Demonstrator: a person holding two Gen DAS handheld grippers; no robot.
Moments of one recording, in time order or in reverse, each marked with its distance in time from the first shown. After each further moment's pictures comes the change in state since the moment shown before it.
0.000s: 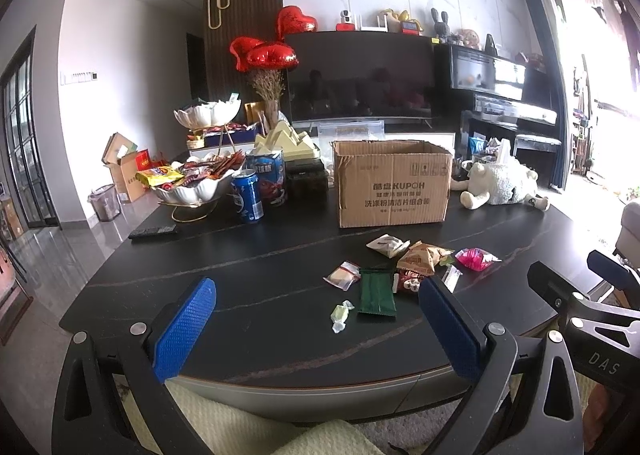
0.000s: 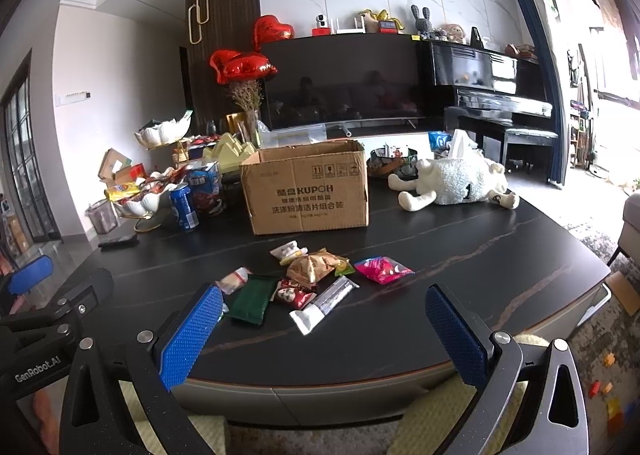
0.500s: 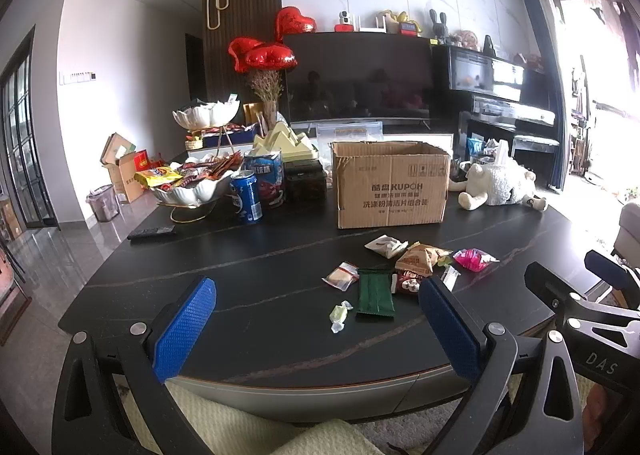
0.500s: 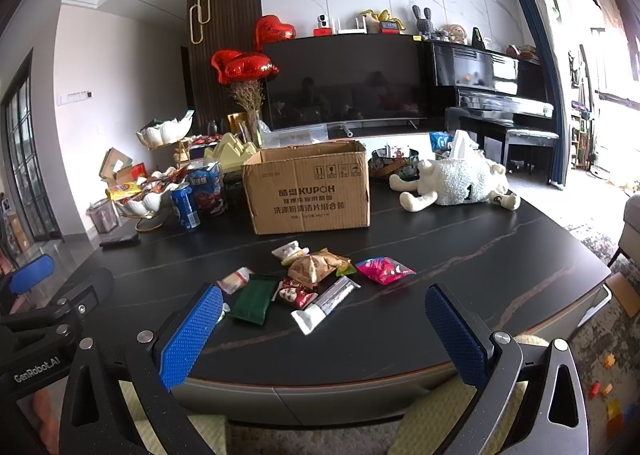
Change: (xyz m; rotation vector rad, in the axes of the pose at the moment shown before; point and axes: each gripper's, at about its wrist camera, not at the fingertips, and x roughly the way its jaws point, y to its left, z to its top) left arm -0.002 0.000 0.000 0.001 -0.004 -0.005; right arm -0.001 -0.001 -0.001 -0.001 -0.002 0.001
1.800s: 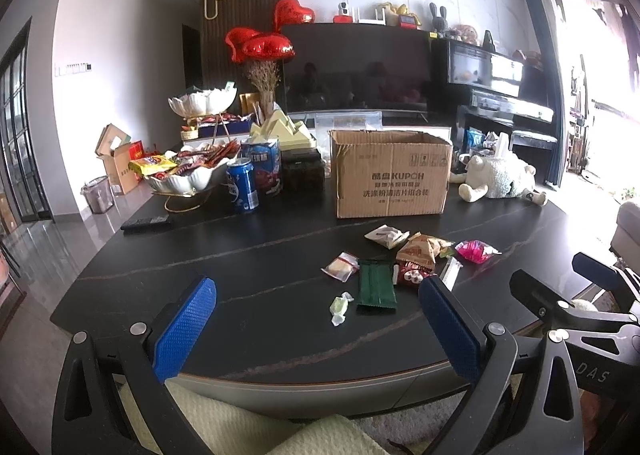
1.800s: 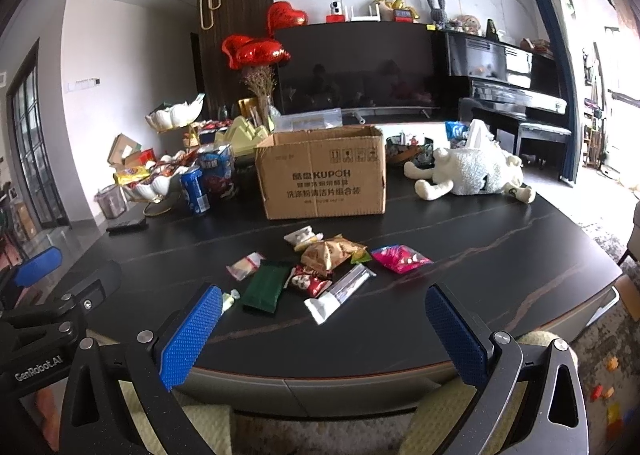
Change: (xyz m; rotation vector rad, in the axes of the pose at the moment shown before) left arm 0.014 -0.002 -0.010 -0.005 0.027 -0.014; right arm 0.014 0.023 -0.002 -0.022 0.065 0.048
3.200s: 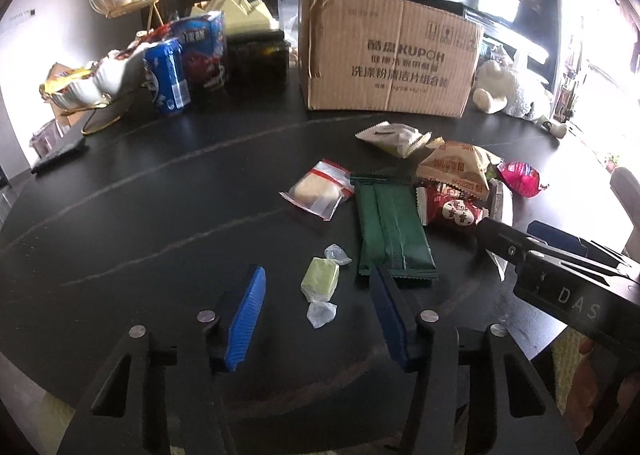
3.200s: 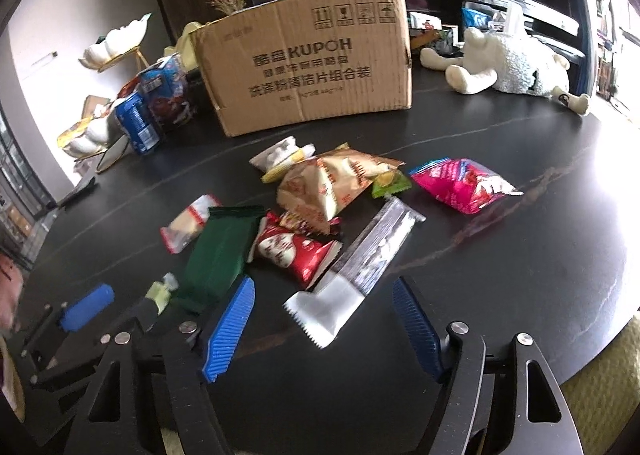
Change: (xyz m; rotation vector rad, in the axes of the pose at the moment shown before) left arm 0.178 -0.003 -0.044 0.004 0.335 -0.143; right arm 0.174 -0.006 -0.023 0.110 0.312 -0.028
